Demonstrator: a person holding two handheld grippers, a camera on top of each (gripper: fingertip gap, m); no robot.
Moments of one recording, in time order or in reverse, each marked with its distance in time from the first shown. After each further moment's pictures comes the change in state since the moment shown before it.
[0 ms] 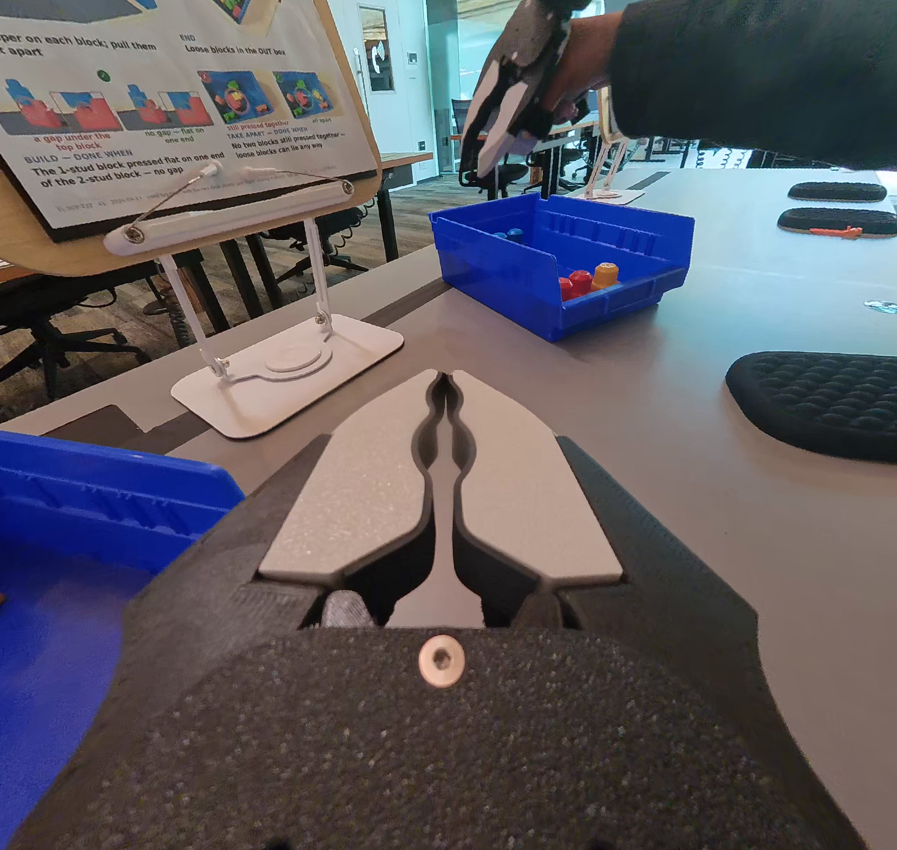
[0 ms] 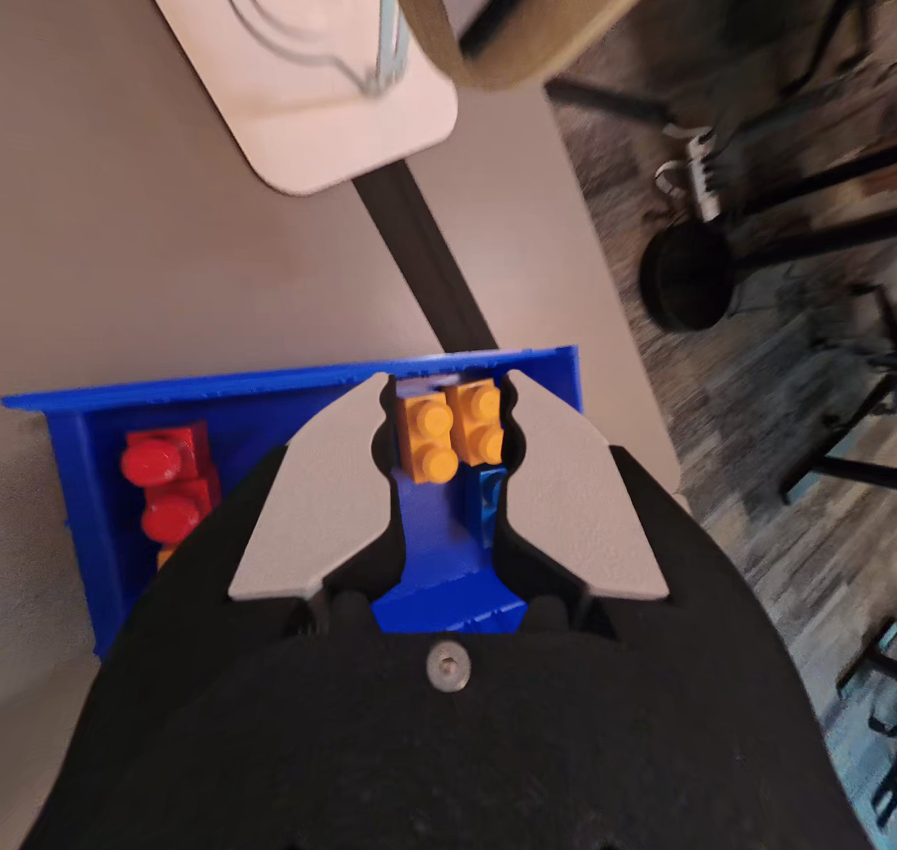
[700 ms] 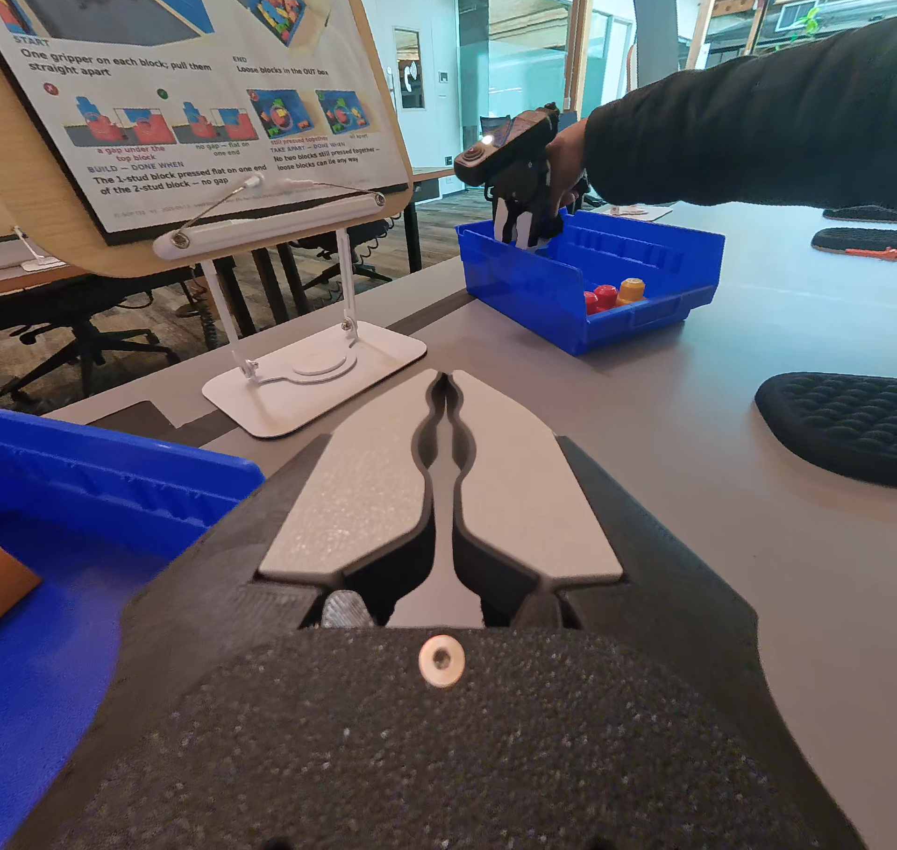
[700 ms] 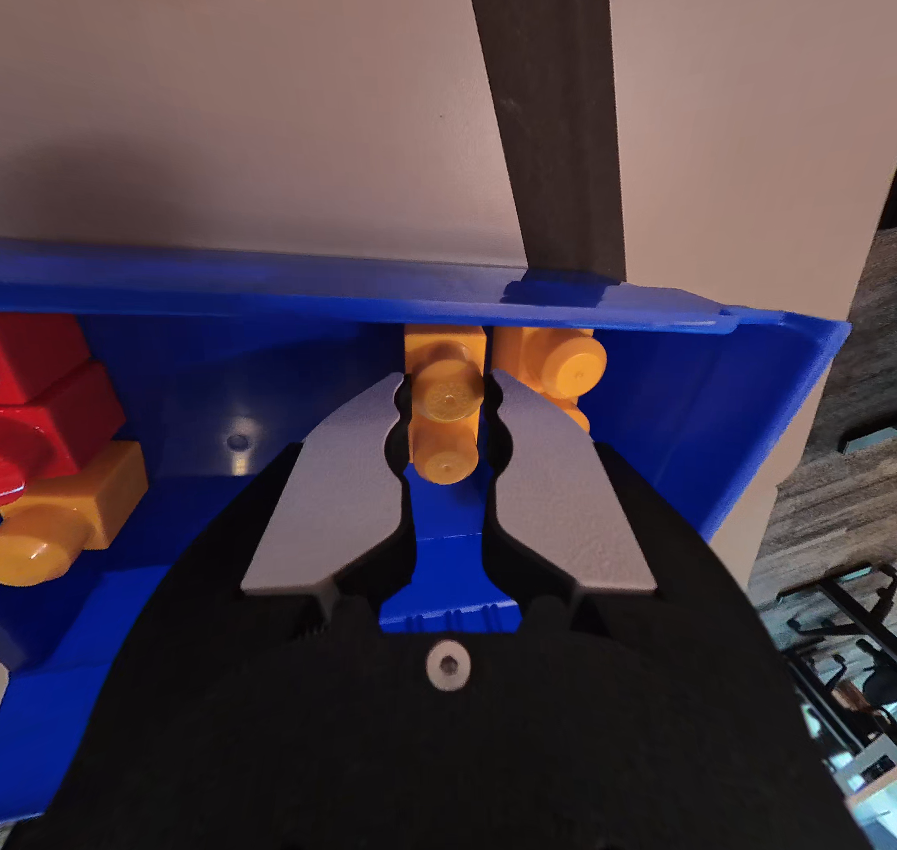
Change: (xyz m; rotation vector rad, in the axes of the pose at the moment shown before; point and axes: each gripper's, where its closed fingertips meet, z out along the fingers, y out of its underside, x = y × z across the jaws) left arm -0.011 -0.003 -0.001 0.028 -0.057 -0.009; right arm -0.017 0.092 0.091 -0.437 -0.226 -0.138
